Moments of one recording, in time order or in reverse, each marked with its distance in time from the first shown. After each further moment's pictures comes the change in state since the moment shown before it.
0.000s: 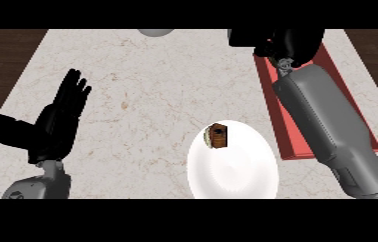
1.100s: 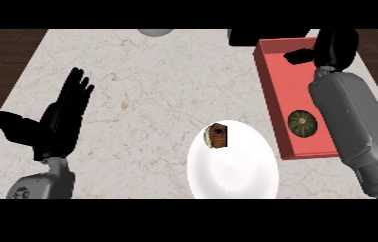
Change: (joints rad) left arm -0.017 -0.012 0.001 0.031 -0.013 0.004 -0.021; right arm 0.071 -0.077 -0.238 0.200 -0.200 -0.268 -0.450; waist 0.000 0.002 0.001
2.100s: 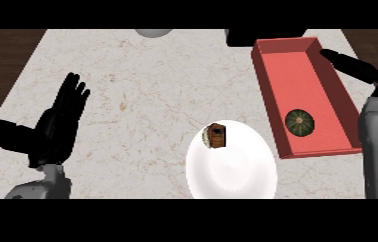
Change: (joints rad) left arm 0.043 -0.002 0.005 -0.033 -0.001 -0.003 0.002; right arm 0.314 0.076 -0.353 -0.492 -0.615 -0.083 -0.333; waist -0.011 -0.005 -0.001
